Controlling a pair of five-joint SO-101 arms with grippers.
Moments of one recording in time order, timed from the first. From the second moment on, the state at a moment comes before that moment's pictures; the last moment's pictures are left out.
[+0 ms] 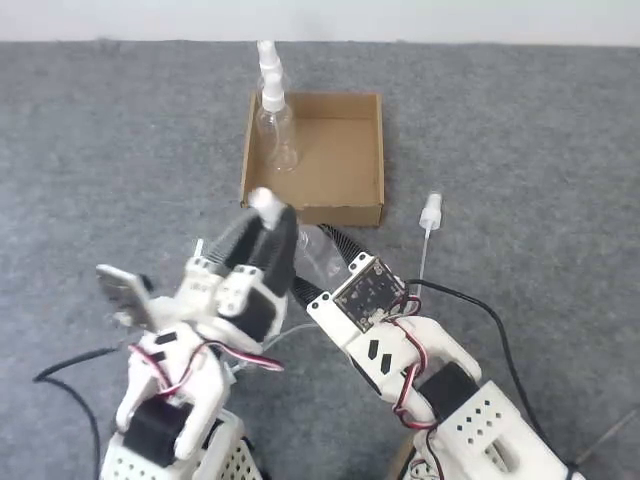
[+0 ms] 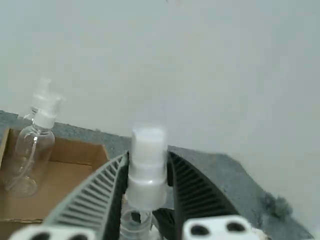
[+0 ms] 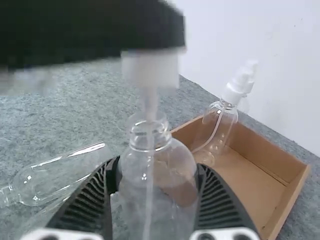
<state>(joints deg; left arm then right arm) 20.0 -103.3 80.0 38.1 31.4 -43.2 -72.2 80.9 13.8 10.3</state>
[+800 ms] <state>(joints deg) 25.4 -103.3 76.6 48.4 25.9 -42.8 -87.9 84.1 22.3 13.1</state>
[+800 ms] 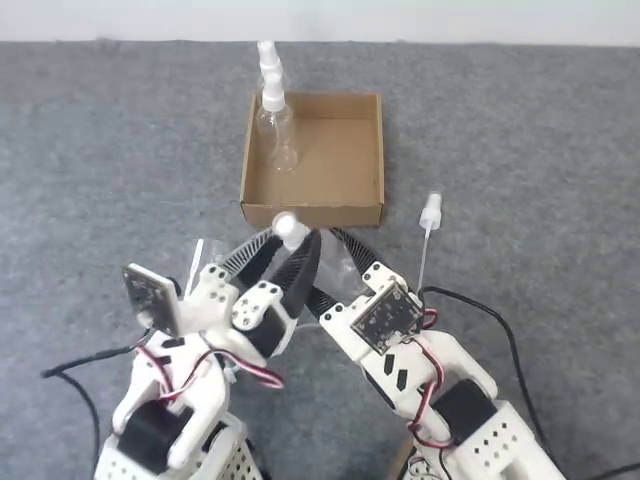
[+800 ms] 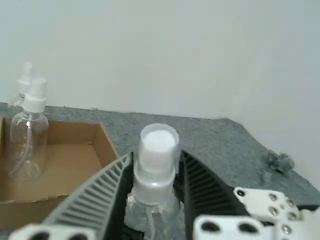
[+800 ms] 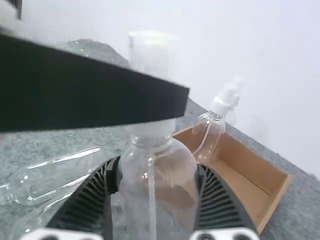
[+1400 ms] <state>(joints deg) 19.5 -103.3 67.2 57.1 29.6 -43.0 -87.9 84.1 22.3 13.1</state>
